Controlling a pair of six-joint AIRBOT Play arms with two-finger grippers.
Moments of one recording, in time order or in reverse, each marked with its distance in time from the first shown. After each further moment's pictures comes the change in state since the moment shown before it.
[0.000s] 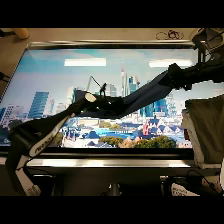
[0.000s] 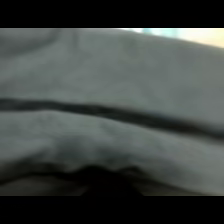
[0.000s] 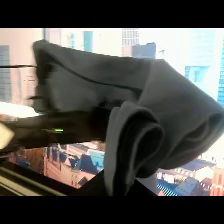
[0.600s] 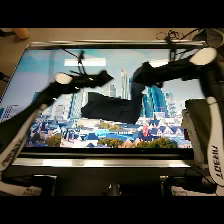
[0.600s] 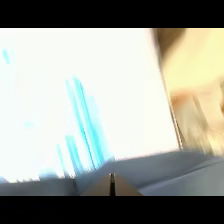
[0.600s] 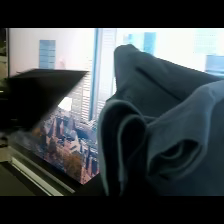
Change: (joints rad) left arm 0.232 0.371 0.019 0.138 0.044 0.131; right arm 0.279 -0.158 0.000 0.122 -0.257 0.029
